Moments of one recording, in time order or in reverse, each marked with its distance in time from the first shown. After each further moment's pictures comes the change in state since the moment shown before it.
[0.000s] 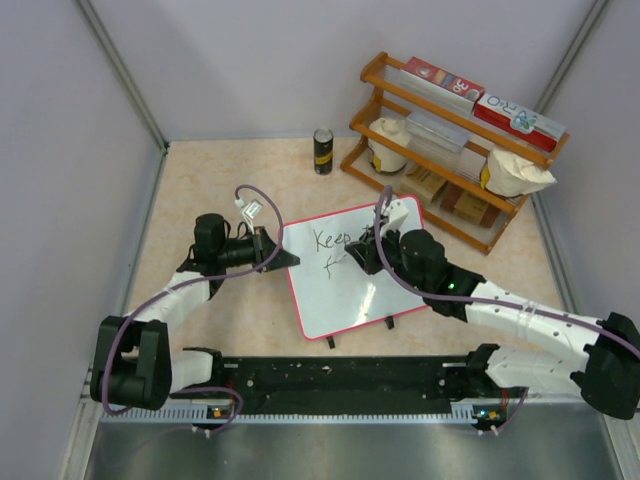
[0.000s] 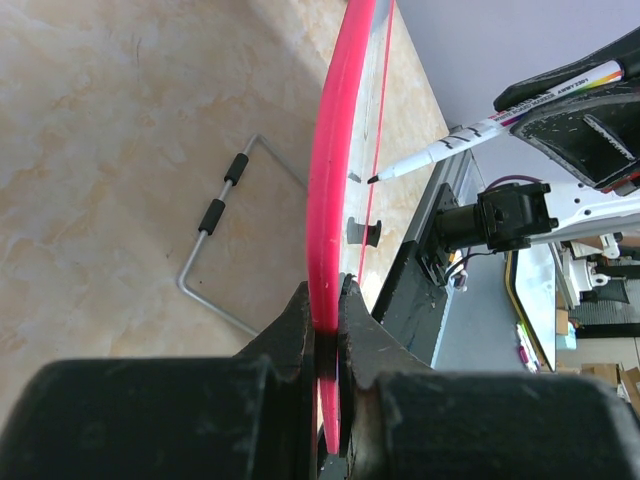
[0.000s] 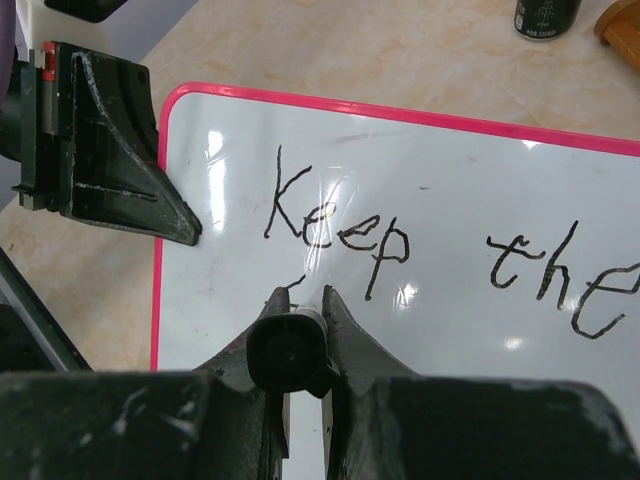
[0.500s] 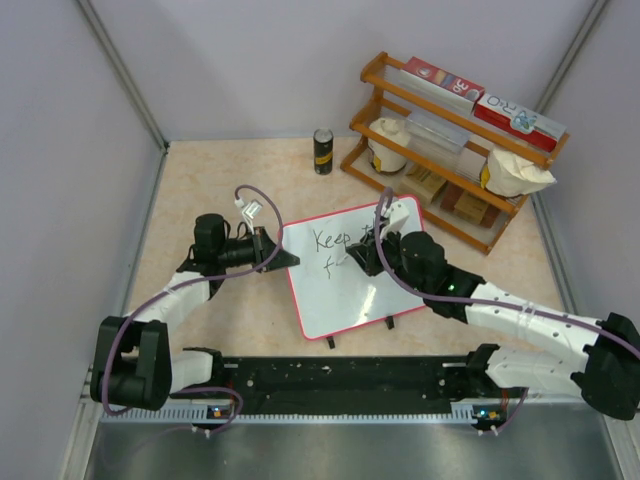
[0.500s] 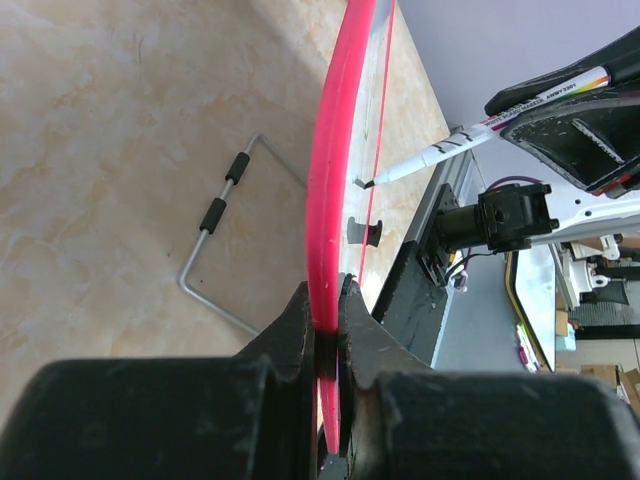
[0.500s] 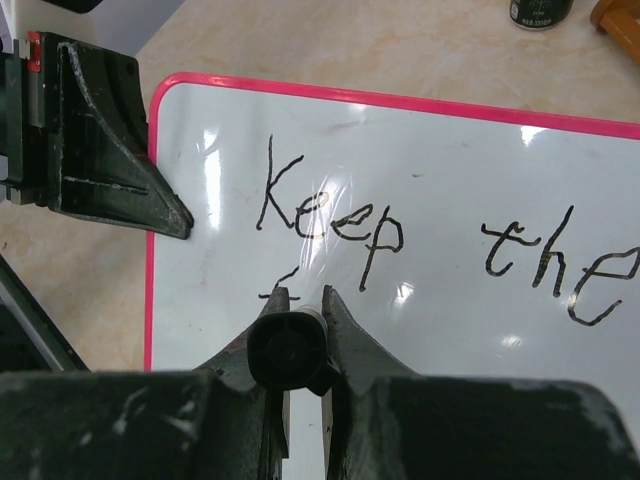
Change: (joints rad) left arm 0.000 -0.002 0.000 -0.002 -0.002 0.000; right arm 0.000 -0.019 -0.024 -0.008 0.012 0.002
